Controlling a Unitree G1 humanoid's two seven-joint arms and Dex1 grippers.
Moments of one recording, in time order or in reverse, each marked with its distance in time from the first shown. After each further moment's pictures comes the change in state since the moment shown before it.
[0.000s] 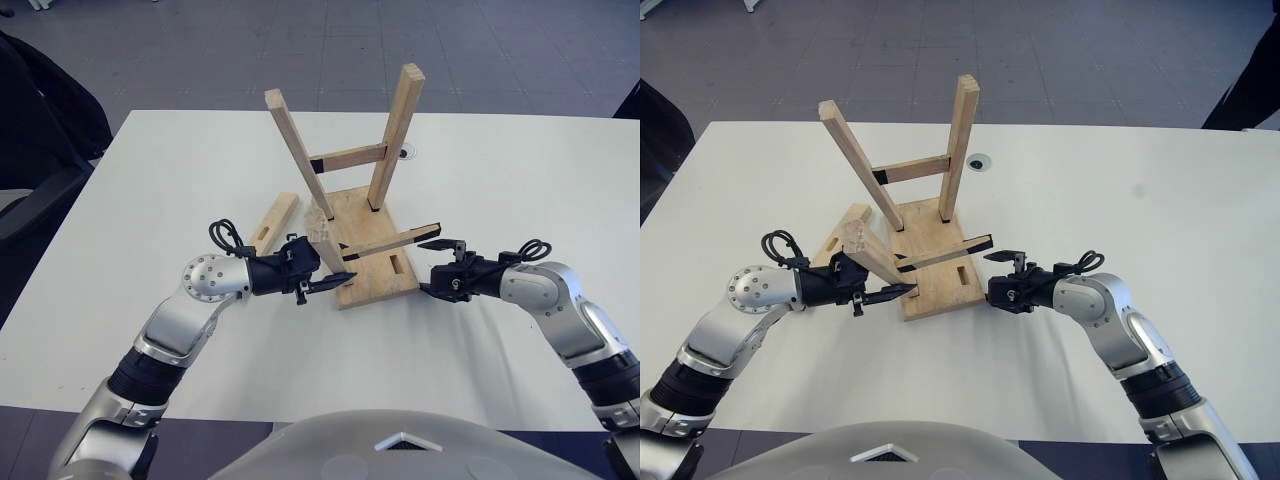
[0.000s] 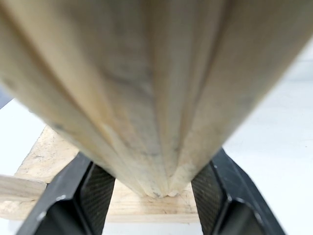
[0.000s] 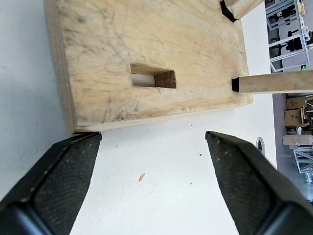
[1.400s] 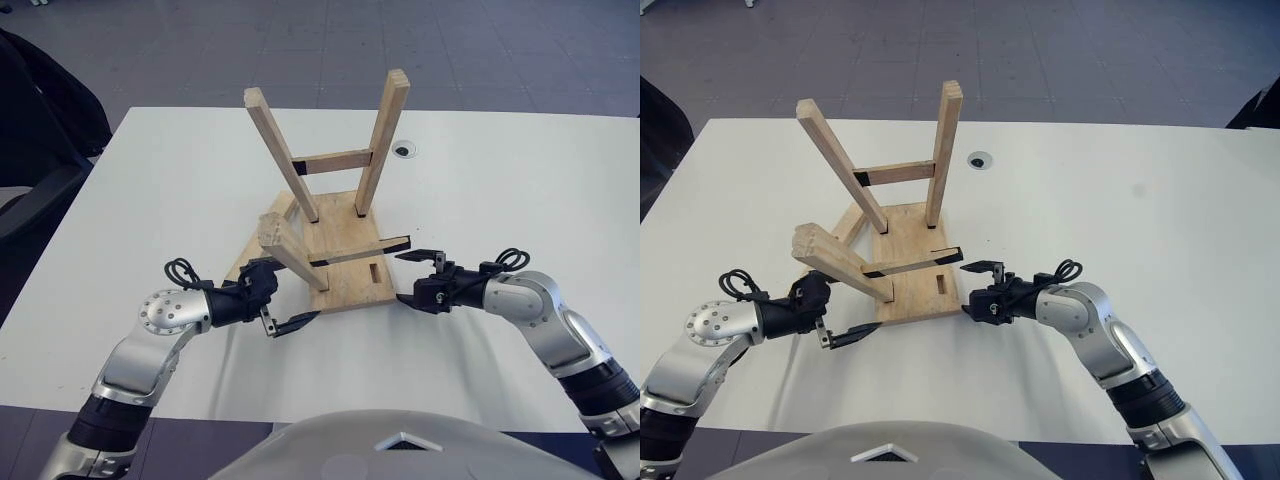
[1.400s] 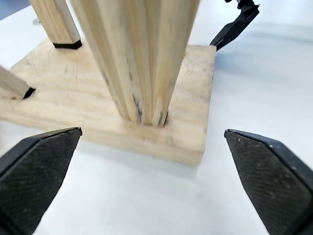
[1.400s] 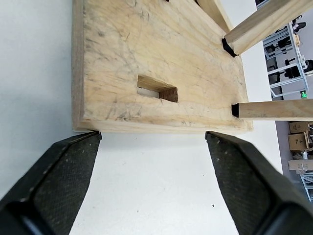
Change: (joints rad) left arm 0.279 0.069 0.215 -0.026 0.028 0.037 -0.062; right arm 0.029 0.037 0.038 -0.063 0.020 -0.027 -0.002
